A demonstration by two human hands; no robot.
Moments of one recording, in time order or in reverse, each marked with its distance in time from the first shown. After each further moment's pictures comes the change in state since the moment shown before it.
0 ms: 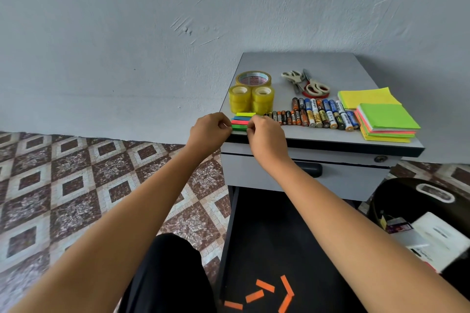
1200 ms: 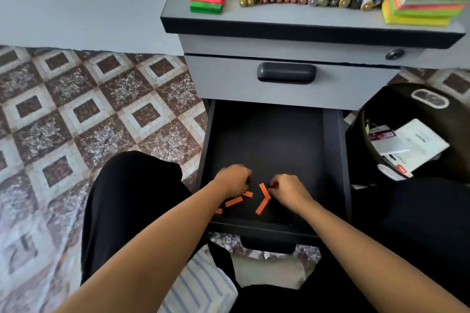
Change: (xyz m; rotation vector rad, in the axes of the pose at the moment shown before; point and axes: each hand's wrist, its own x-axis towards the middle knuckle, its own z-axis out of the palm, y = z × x) left_hand -0.163 -0.074 0.224 0.377 -0.980 0.088; right_hand -0.244 0.155 0.063 -0.079 -0.918 0.590
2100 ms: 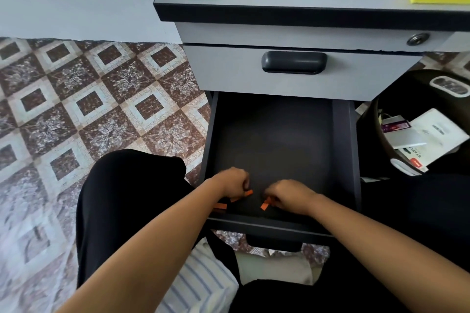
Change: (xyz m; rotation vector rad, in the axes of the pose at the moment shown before) left_hand -0.002 -0.015 0.007 -0.086 -0.158 -0.016; right_hand 0.015 0.016 0.012 -0.413 -0.266 -0.572
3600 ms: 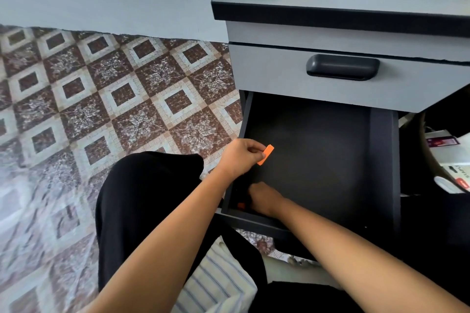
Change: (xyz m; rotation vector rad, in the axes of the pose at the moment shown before) left_hand -0.041 -0.024 -0.043 -0.803 0.561 -0.099; right_hand 0.075 -0.099 -0.002 0.260 -0.040 0.098
